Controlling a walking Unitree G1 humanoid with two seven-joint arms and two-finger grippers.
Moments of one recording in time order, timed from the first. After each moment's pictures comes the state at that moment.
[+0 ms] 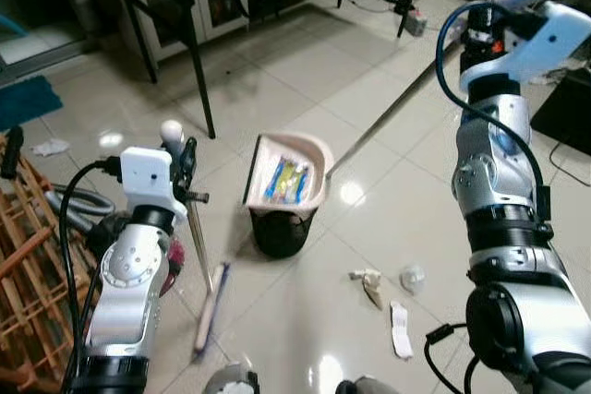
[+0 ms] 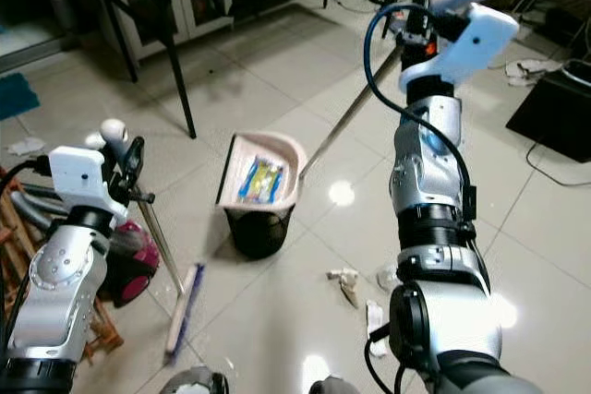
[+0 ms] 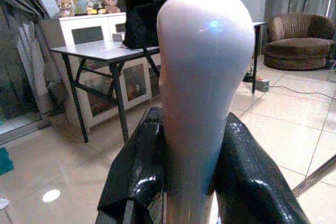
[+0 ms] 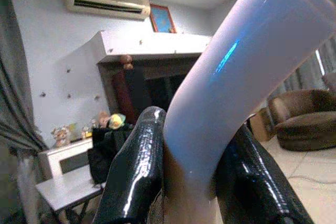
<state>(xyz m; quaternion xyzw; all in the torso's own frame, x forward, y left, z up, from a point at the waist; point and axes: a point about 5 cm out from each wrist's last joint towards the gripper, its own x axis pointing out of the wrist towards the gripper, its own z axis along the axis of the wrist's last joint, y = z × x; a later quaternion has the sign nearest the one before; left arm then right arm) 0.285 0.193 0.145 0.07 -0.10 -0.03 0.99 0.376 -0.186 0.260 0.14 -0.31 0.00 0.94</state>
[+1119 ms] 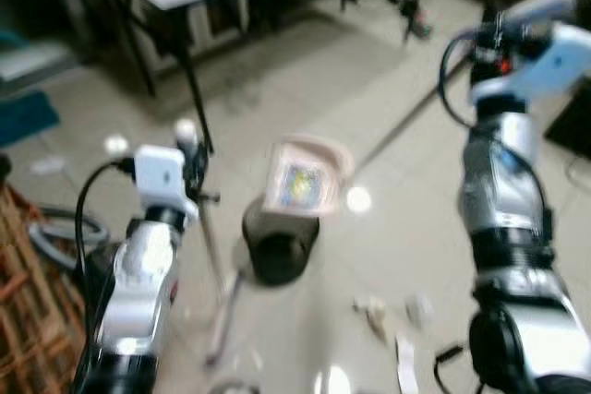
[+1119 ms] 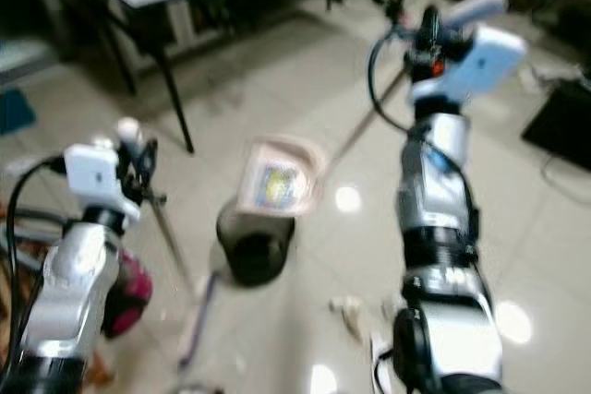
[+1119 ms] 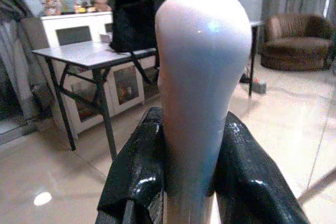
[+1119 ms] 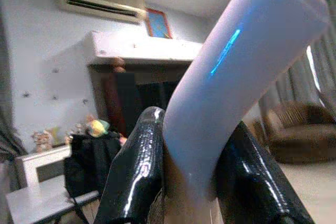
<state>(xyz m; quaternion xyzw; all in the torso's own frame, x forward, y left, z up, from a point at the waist) 0.290 0.182 0.142 0.05 -0.10 -0.04 0.99 0.359 -0.191 0.255 0.10 -0.32 -0.01 0.94</state>
